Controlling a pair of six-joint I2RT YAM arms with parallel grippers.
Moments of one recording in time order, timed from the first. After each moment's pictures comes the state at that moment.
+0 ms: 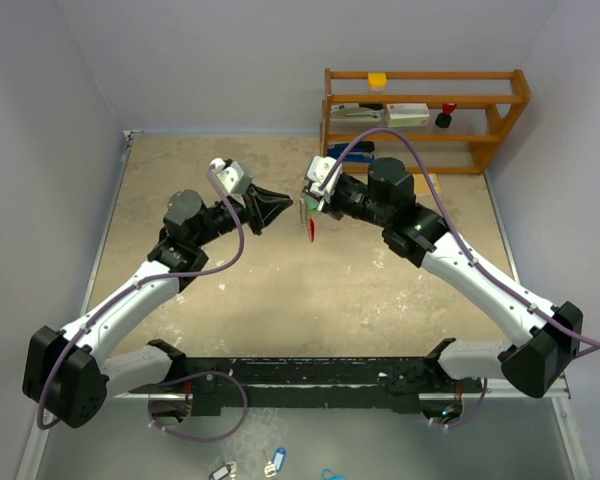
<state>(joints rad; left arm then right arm) -0.49 1.13 0.79 0.43 0.53 -0.20 0.70 1.28 1.22 -0.14 -0.30 -0.52</state>
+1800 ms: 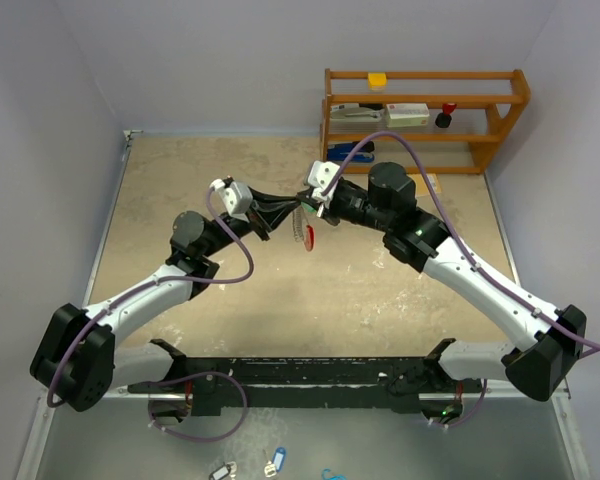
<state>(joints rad) -0.54 1.21 0.64 0.93 0.54 -0.18 0.73 1.25 1.20 -0.11 -0.36 -0.48</state>
